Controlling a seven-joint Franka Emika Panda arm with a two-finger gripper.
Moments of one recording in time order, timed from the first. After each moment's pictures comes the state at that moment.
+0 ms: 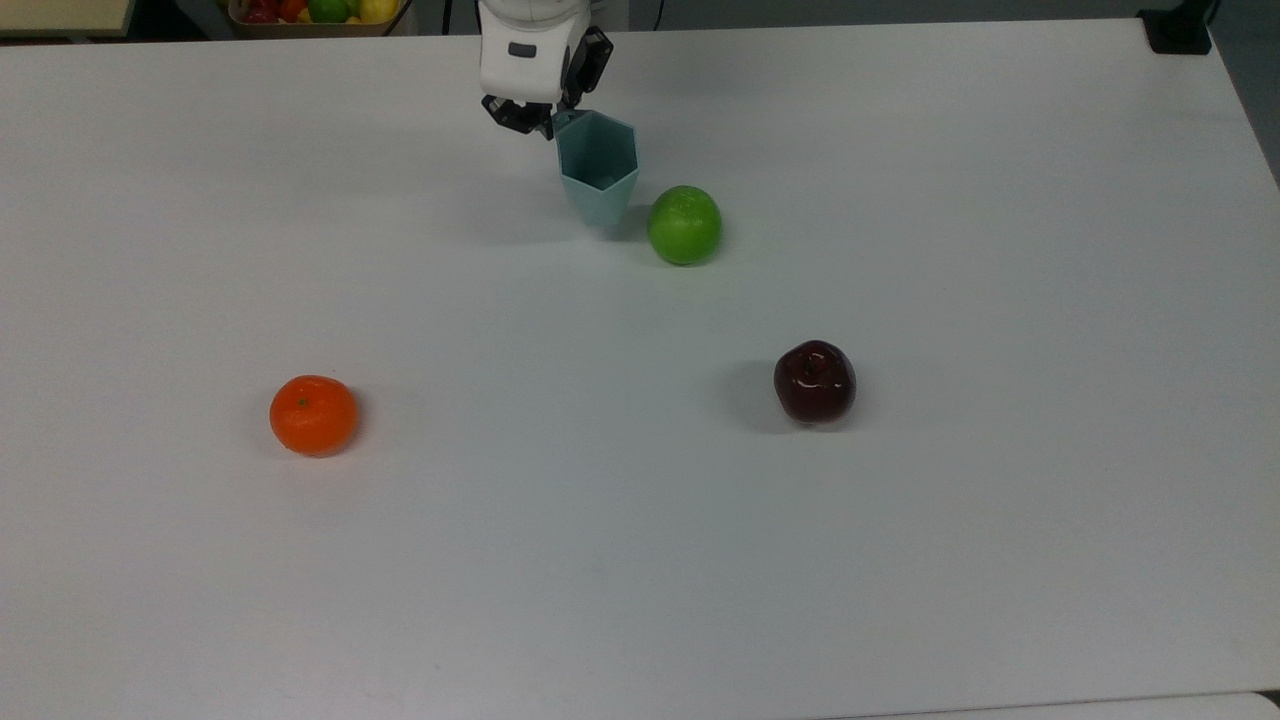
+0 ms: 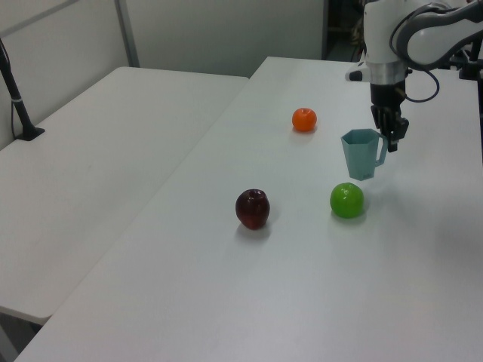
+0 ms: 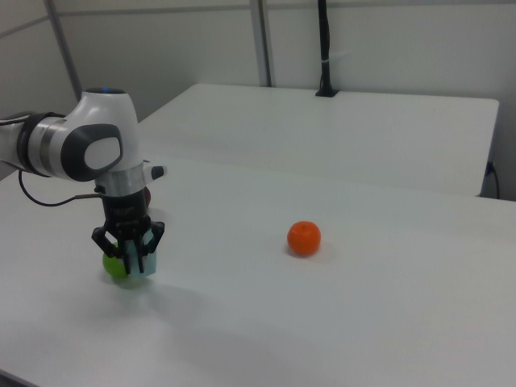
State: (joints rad) arm -0.06 -0.05 0.15 -2.16 0.01 1.95 -0.63
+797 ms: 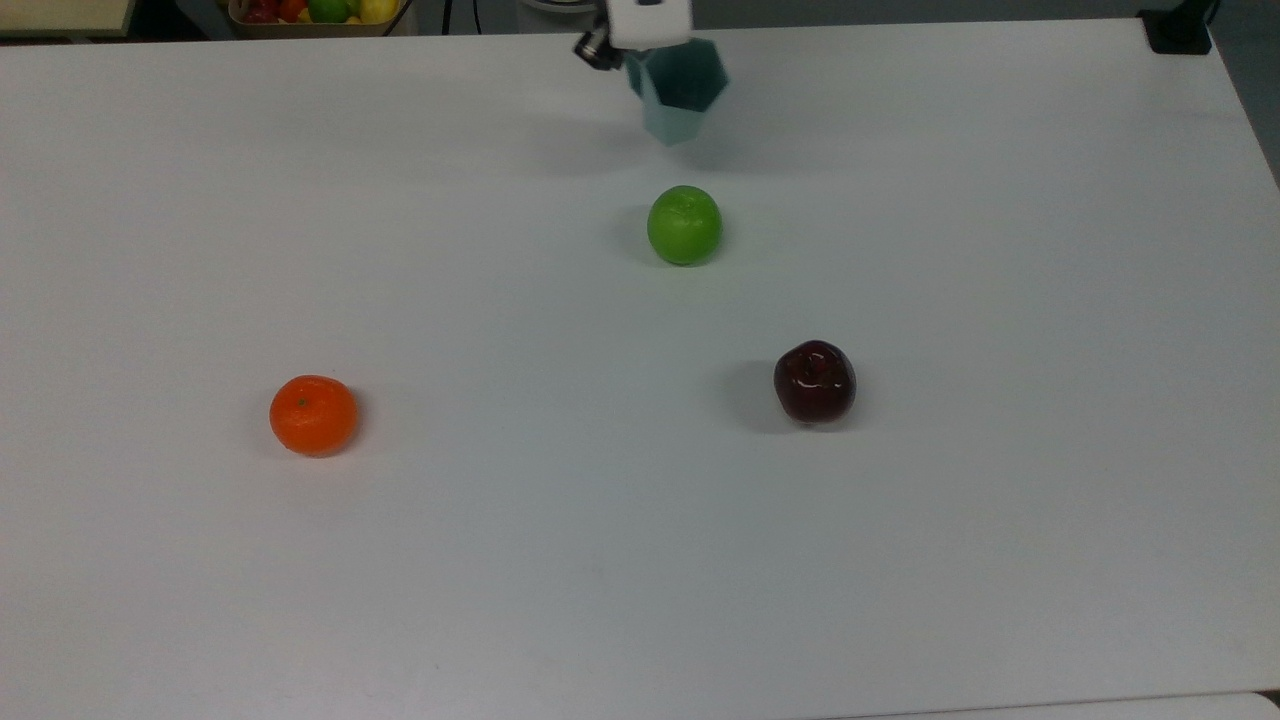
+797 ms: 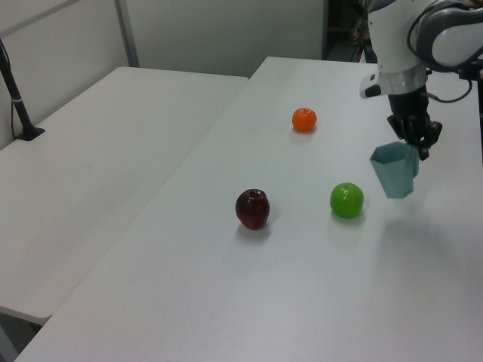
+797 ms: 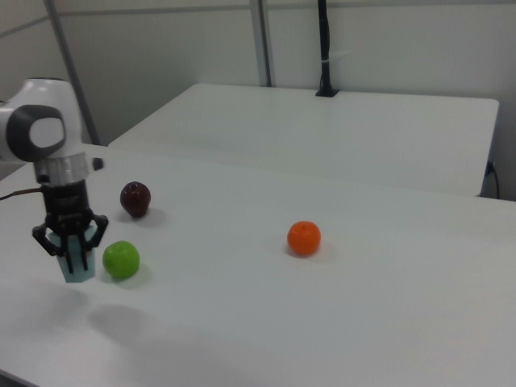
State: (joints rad) arm 0.01 -0.13 0.27 -2.16 0.00 1.75 -0.73
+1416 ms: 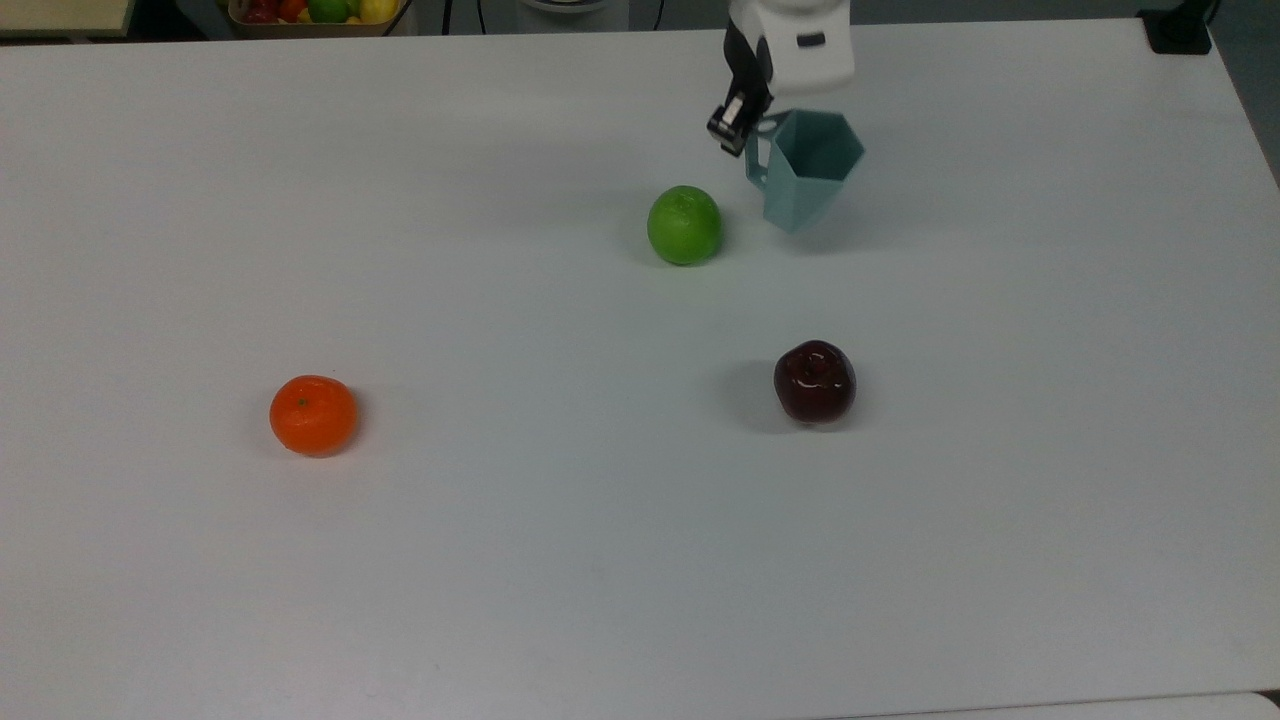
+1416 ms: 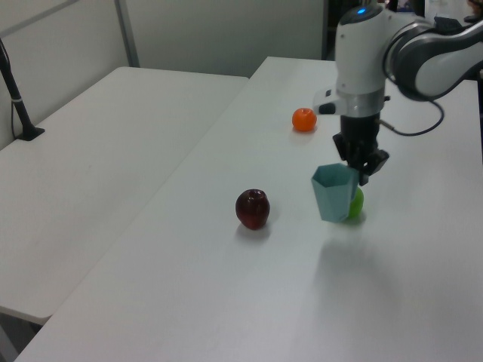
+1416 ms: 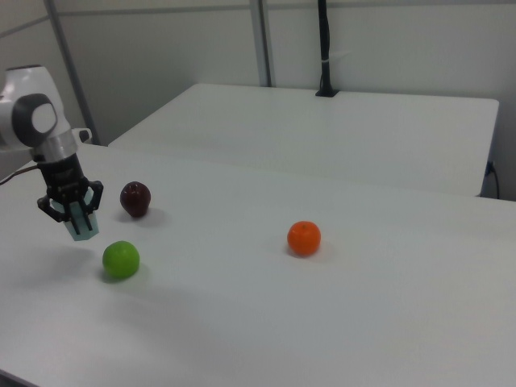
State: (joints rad) arm 0.17 0.12 0.28 -1.92 -0.08 1.95 -0.57
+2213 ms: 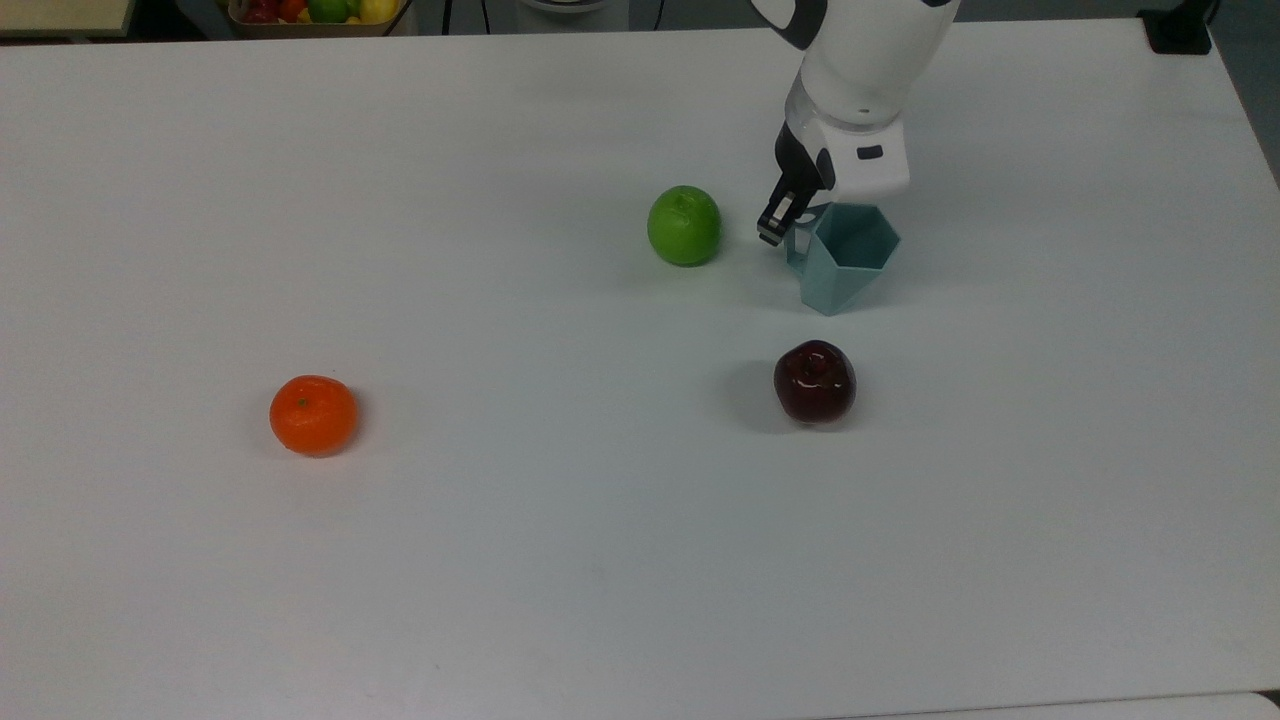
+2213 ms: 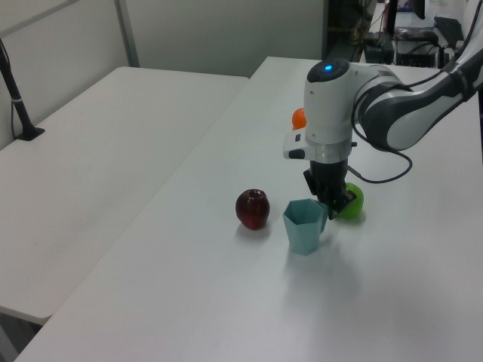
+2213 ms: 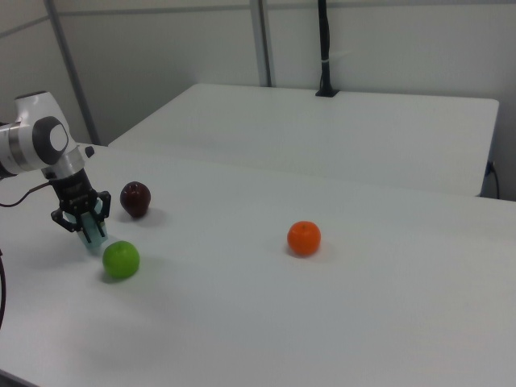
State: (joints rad) arm 0.25 0.36 0.28 -1.79 -0.23 2.06 -0.46
